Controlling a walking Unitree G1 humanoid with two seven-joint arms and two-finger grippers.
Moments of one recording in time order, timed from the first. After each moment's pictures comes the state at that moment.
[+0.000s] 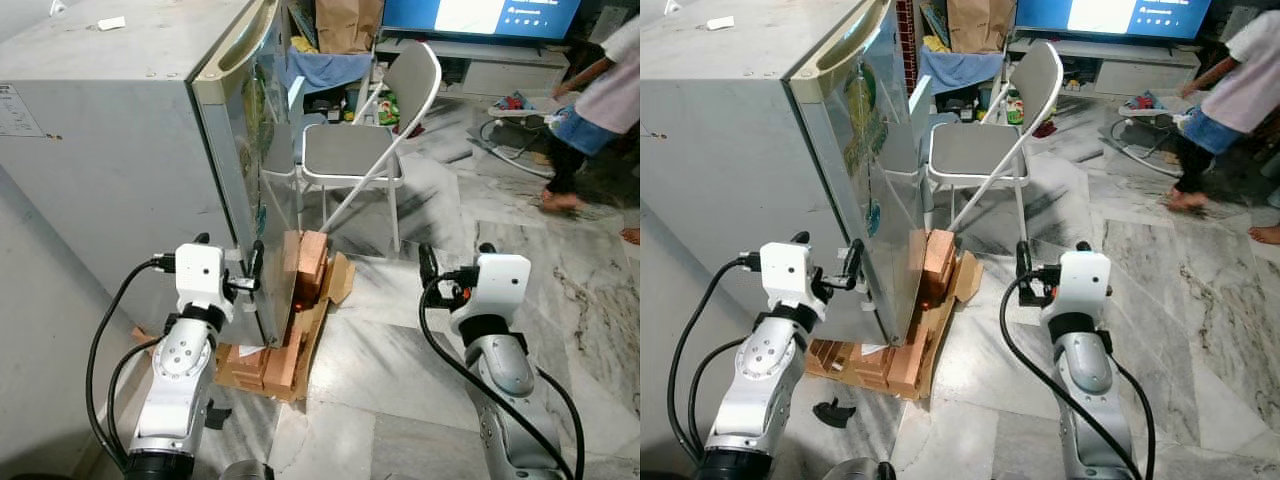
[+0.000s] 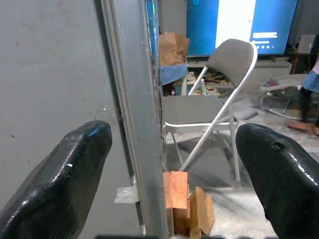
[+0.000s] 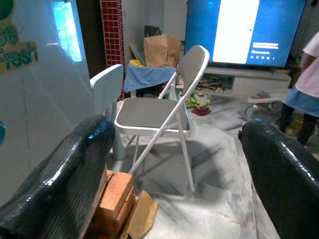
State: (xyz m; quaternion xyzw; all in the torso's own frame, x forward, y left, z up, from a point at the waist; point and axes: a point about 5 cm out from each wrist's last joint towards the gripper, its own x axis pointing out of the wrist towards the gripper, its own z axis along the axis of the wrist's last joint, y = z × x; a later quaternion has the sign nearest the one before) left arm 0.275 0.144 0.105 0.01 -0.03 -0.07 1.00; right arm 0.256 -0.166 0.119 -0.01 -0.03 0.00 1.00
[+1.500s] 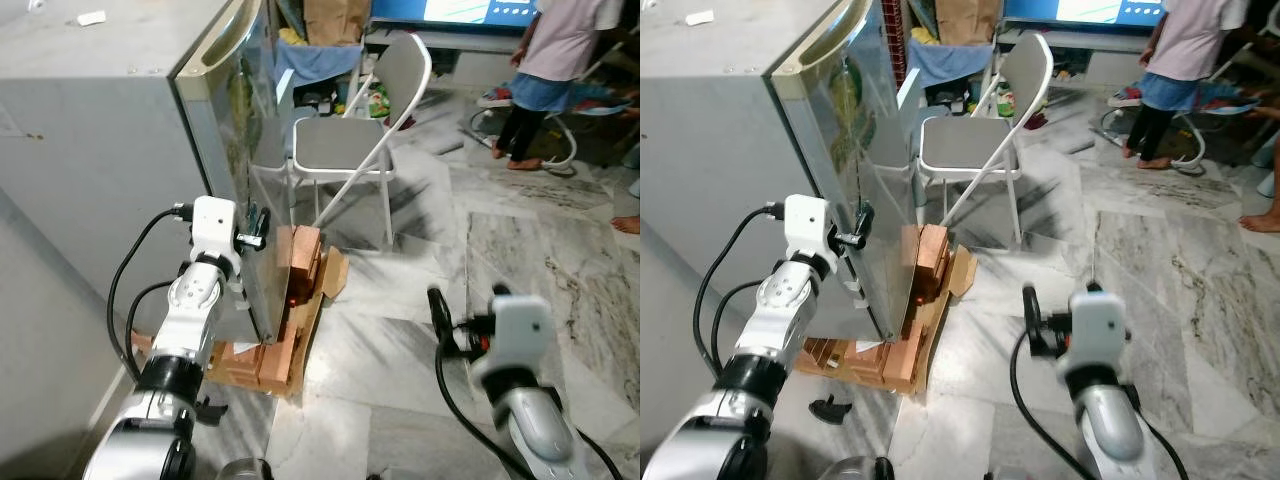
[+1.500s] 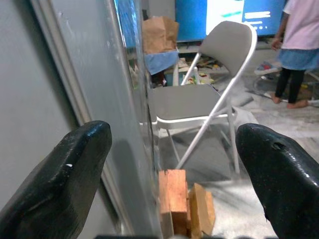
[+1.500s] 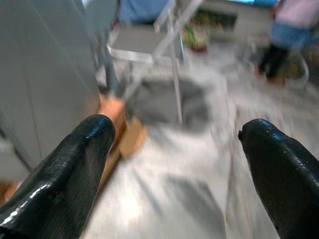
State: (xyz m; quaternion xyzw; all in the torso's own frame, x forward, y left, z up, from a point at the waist) left arm 0.358 0.145 0.121 0.04 -0.02 -0.08 1.00; right arm 0.174 -0.182 0.101 -0.04 0.10 0.00 0.99
